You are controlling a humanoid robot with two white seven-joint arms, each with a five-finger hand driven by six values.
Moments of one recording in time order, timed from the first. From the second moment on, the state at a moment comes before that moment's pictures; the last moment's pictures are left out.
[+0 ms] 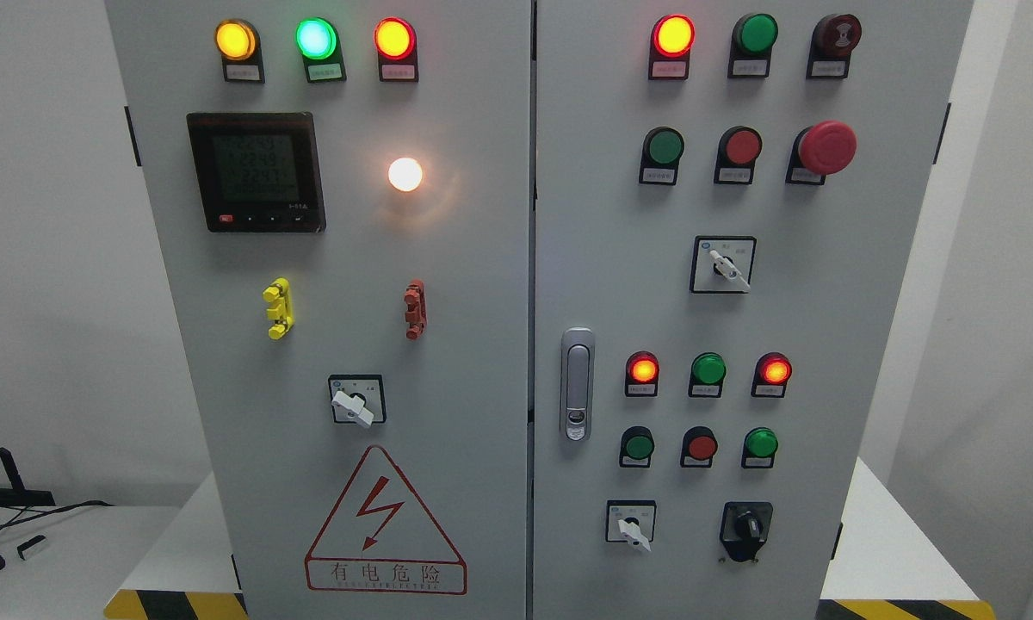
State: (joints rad) left arm -0.04 -0.09 0.08 0.06 0.00 -0.16 0.05; right arm 0.75 0.03 -0.07 -1.19 -0.06 -0.19 0.20
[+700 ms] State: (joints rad) left arm -0.04 -0.09 0.08 0.06 0.00 -0.16 0.05; right arm 0.61 0.01 -0.20 -1.70 -0.08 -0.06 0.09
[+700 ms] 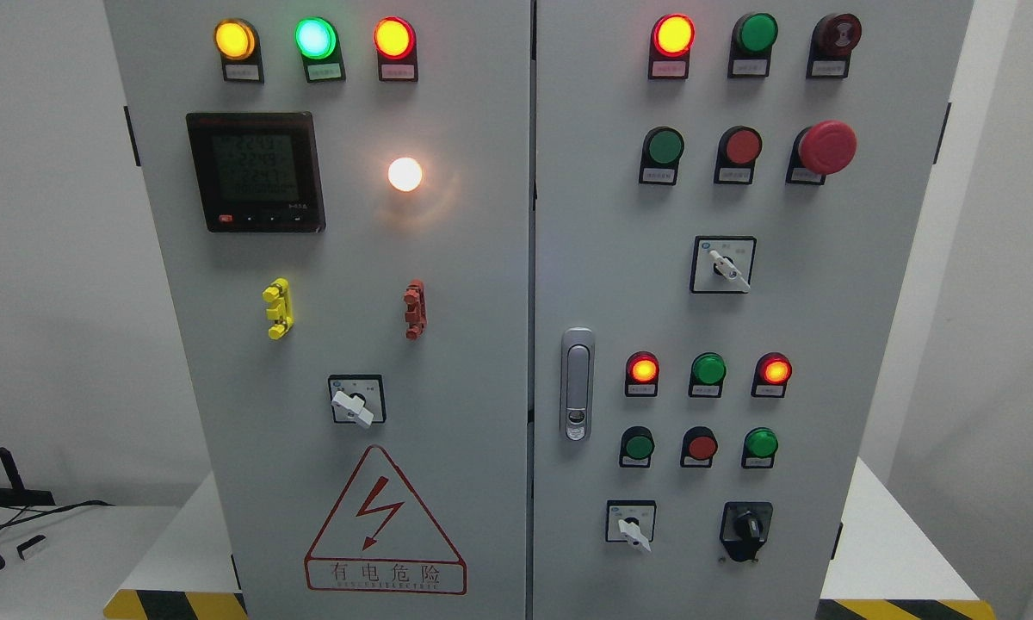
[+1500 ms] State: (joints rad) left arm -0.04 -0.09 0.08 0.06 0.00 -0.16 0.05; right arm 0.18 0.00 -0.24 -1.87 -0.05 0.18 0.05
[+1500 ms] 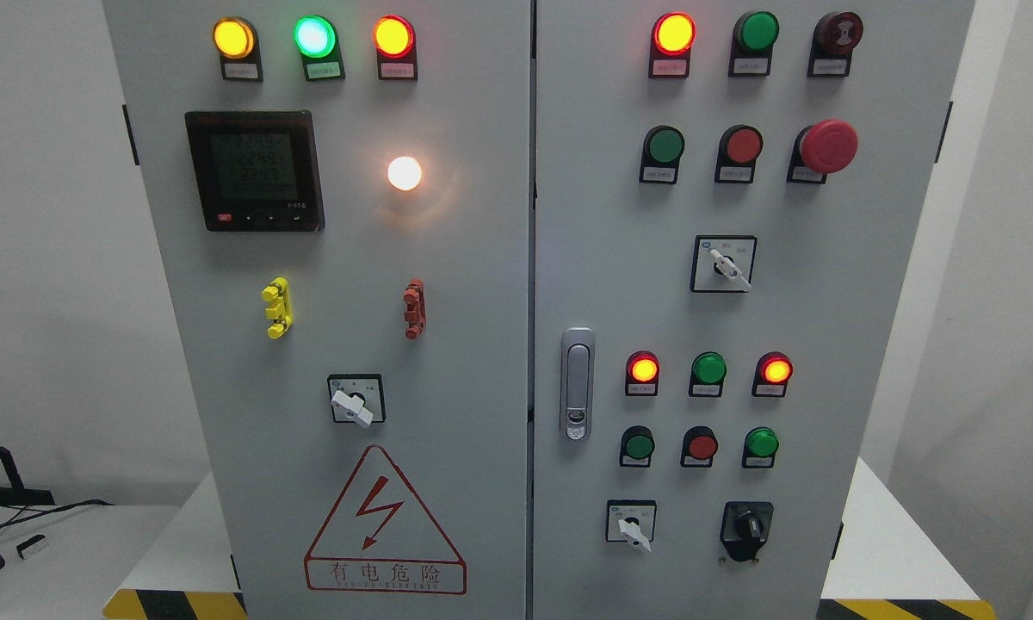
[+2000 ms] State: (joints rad) left arm -0.04 -0.09 0.08 0.06 0.00 -0.16 0.05; right arm 0.03 0.00 -0.23 -1.88 -0.04 0.27 0.03
